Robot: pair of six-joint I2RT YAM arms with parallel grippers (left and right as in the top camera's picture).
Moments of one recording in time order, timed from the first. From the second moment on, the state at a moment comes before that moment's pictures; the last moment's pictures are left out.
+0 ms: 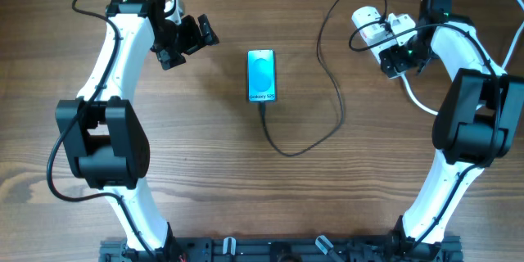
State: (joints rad) left arm -0.03 2.05 1.73 -0.98 0.37 -0.40; right arm -0.16 2.21 1.63 -0.78 -0.06 -0.57
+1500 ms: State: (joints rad) left arm -0.03 2.05 1.73 -0.98 0.37 -0.40; right arm -0.16 2.14 1.64 -0.74 -0.07 -0.33
